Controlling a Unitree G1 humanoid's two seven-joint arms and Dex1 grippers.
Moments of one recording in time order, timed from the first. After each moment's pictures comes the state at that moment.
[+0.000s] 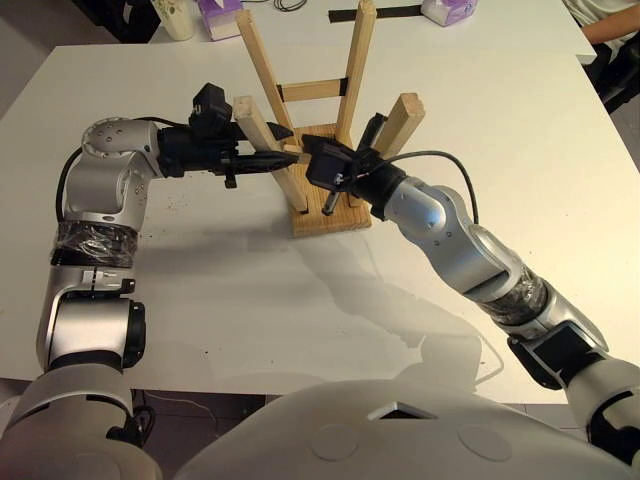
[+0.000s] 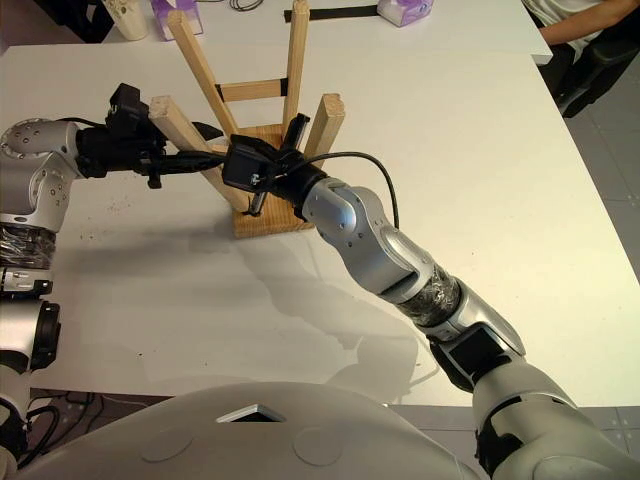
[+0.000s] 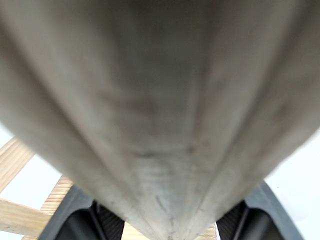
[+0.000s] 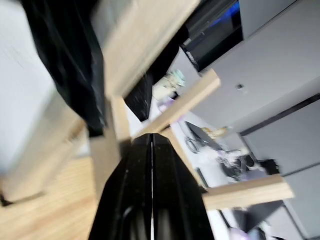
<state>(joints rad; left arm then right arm) -0.58 0.70 -0.08 0.30 -0.51 0.24 -1.36 -0.53 -0.36 0.70 -0.33 -0.35 0.46 0.32</state>
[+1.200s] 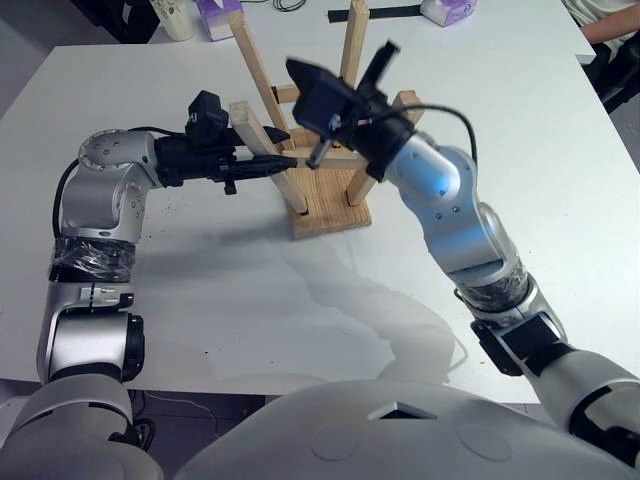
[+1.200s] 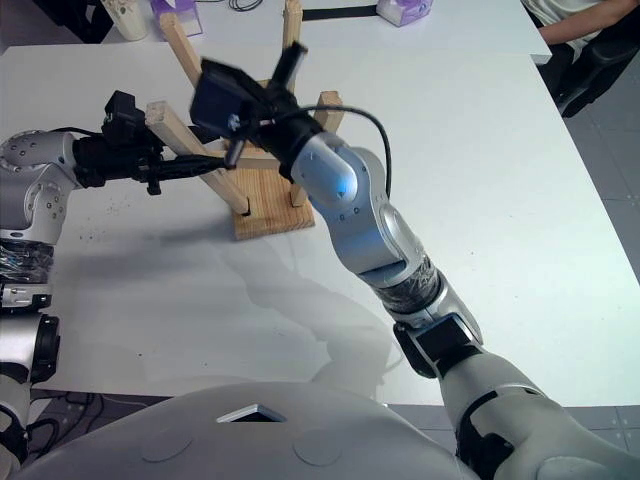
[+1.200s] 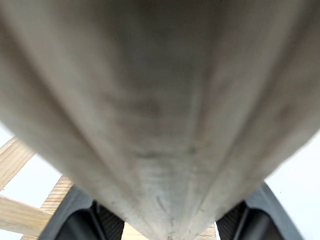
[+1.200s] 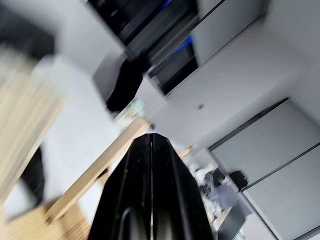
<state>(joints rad) -0.49 0.69 -0.03 0.20 -0.52 0.28 -1.30 -0.61 -0.15 0.48 -0.40 -0.44 0.46 0.44</state>
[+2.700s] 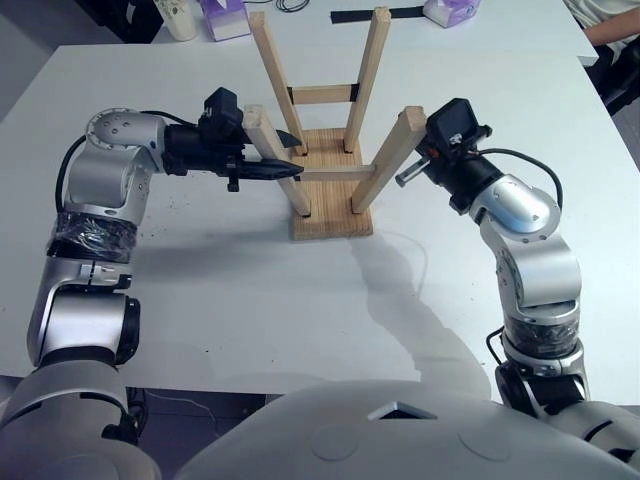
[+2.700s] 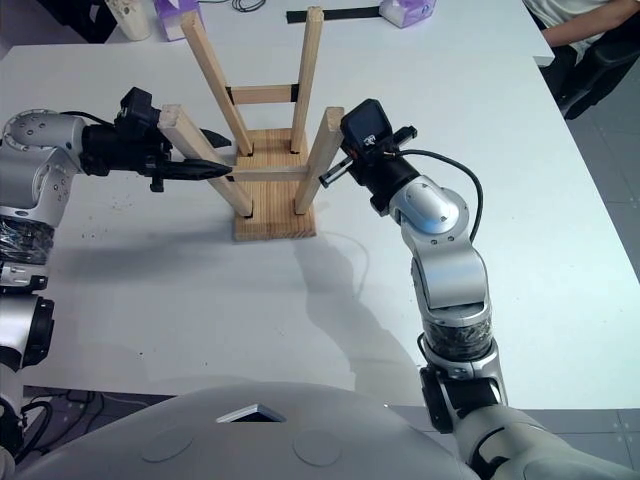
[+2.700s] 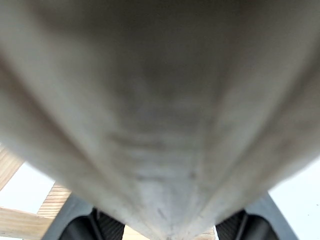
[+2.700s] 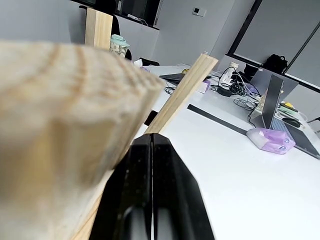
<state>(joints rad) -0.61 0.71 -0.17 0.29 -0.50 0.22 -1.40 -0.26 -0.25 0.15 -0.55 -0.05 0.71 0.44</state>
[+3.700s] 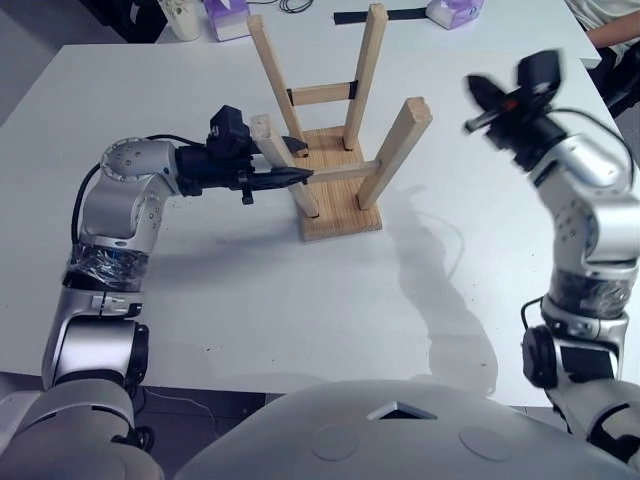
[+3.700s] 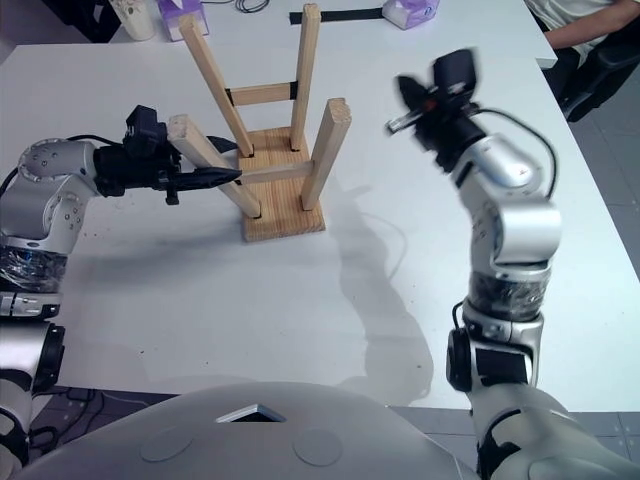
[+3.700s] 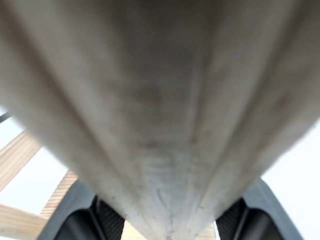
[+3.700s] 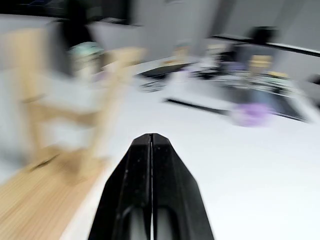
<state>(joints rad) -0.43 0.68 -0.07 0.10 -0.55 0.23 -1.23 -0.46 -0.36 -0.26 -0.22 0.28 0.72 0.38</state>
